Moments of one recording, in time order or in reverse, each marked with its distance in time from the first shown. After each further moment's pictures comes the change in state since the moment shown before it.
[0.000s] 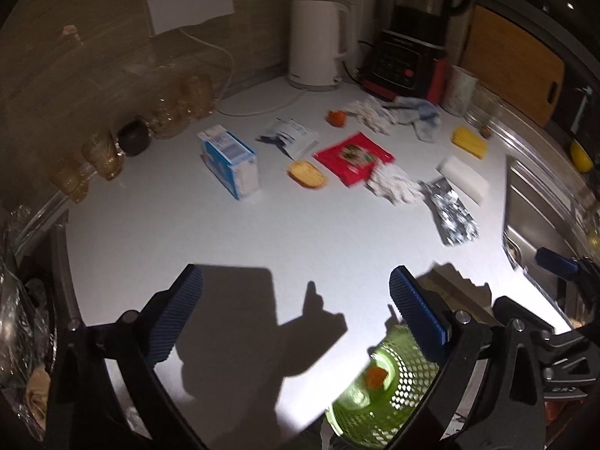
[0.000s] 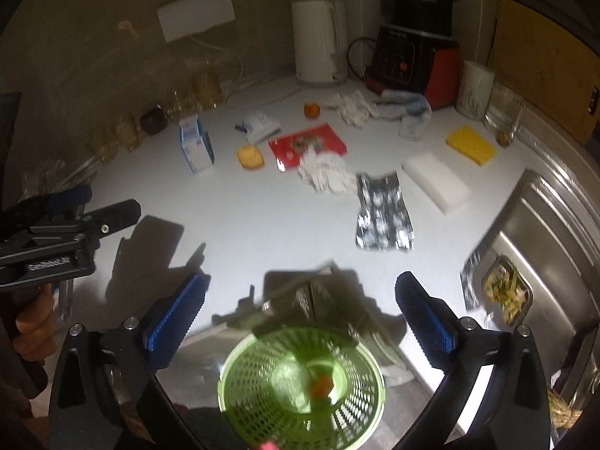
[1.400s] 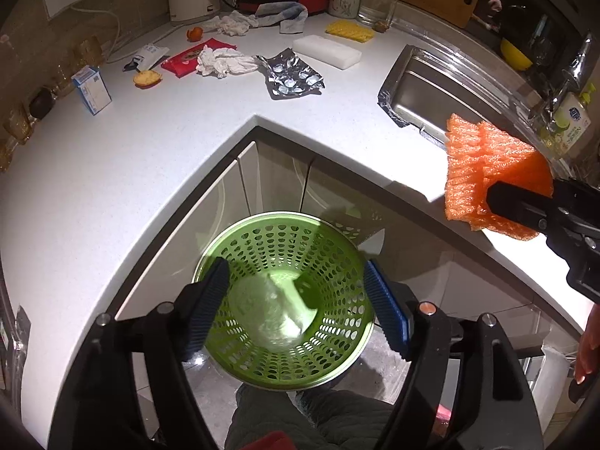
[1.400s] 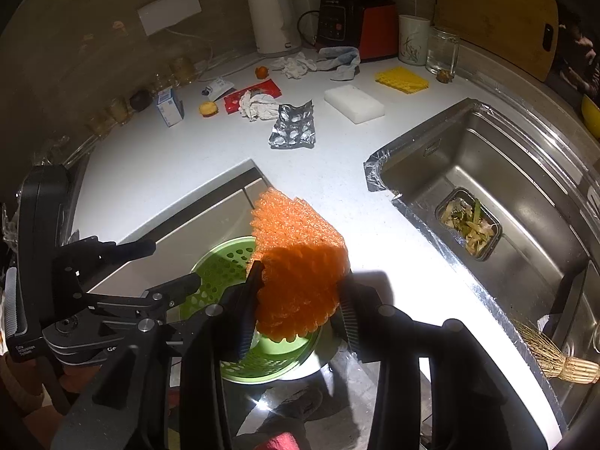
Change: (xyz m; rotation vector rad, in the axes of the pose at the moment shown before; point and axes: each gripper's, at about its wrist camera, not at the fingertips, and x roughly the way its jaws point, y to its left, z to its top) left arm -0.011 -0.176 -0.138 0.168 0.185 -0.191; right arm -0.078 -0.107 -0.116 0.064 0.077 0.008
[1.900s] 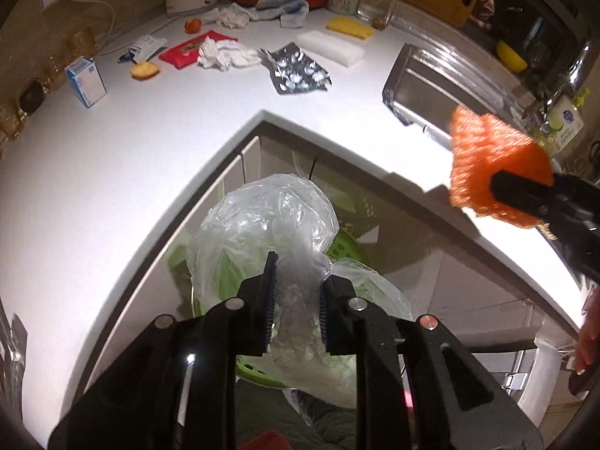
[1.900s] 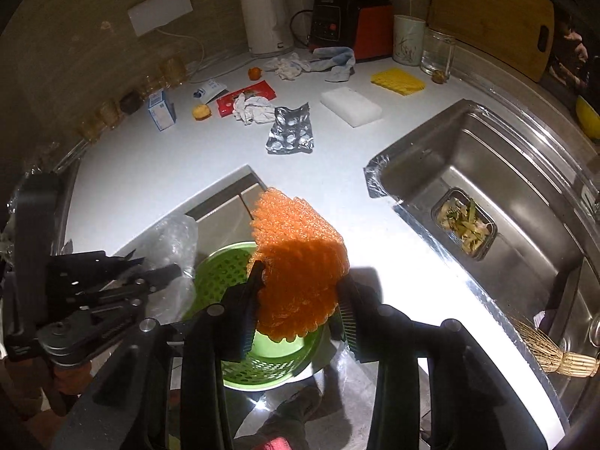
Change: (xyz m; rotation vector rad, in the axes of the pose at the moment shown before) left arm 0.010 0.018 -0.001 -0.001 0.032 -0.049; right arm 0.003 0.009 0.008 0.020 0.009 -0.042
